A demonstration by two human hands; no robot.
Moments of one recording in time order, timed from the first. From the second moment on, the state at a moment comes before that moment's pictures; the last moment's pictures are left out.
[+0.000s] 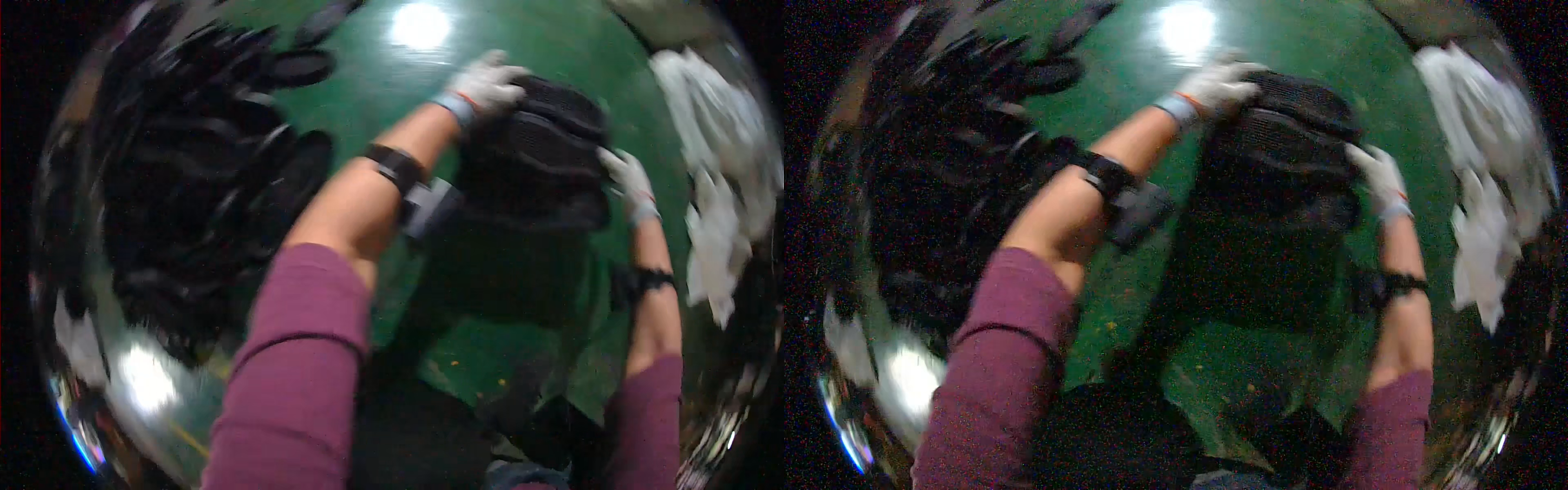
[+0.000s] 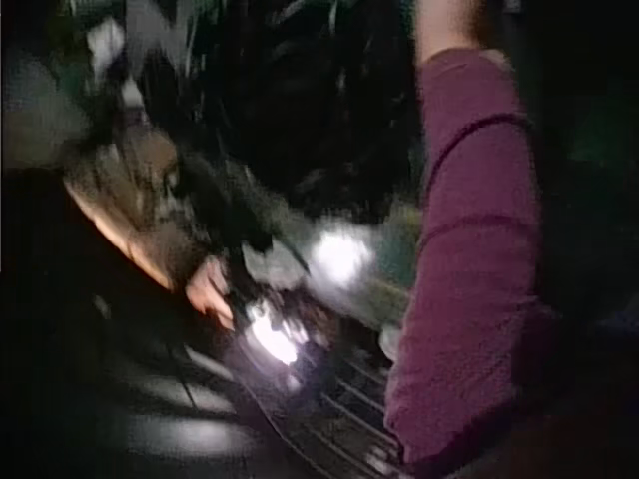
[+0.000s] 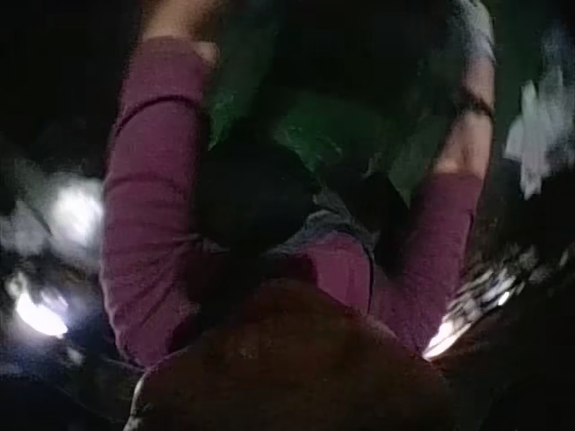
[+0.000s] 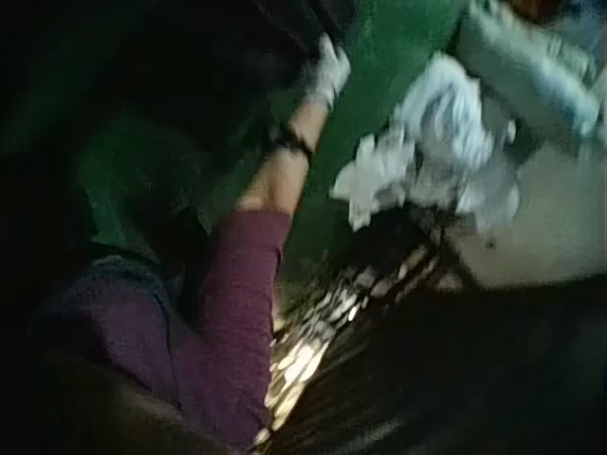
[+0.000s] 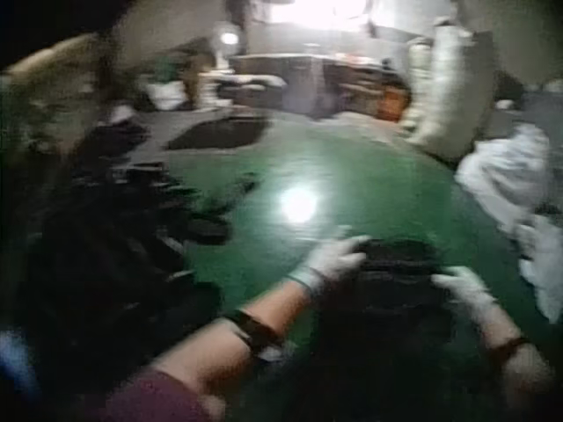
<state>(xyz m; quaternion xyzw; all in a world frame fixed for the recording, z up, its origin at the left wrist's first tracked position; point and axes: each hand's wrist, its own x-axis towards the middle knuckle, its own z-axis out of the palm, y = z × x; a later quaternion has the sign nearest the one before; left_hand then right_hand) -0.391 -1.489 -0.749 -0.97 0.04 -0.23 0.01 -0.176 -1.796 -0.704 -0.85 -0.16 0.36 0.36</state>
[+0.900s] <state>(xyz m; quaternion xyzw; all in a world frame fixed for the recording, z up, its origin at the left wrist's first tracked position) -0.734 -1.738 -0.801 -0.68 -0.56 -0.26 -0.40 -0.560 -1.775 -0.760 -0.63 -0.23 0.57 0.47</state>
